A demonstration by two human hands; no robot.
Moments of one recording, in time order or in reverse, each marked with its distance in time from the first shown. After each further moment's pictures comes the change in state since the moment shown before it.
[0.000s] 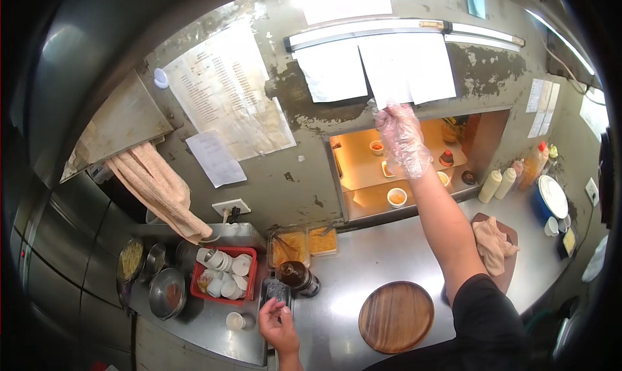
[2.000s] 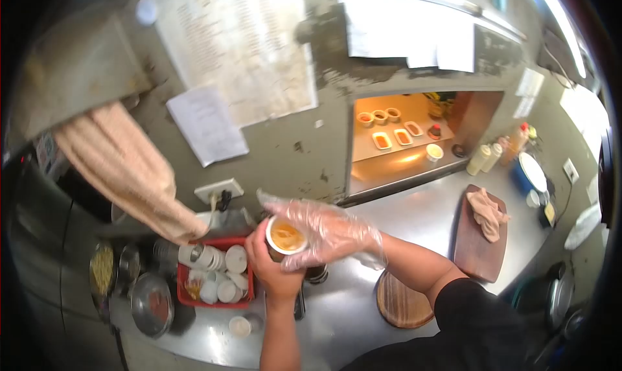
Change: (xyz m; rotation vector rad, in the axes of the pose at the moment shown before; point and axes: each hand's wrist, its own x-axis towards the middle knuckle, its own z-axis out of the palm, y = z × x) left_hand 0.159 -0.008 0.033 0.187 -0.233 0.349; right_hand -0.204 0.140 0.125 -1.306 -1.025 0.112
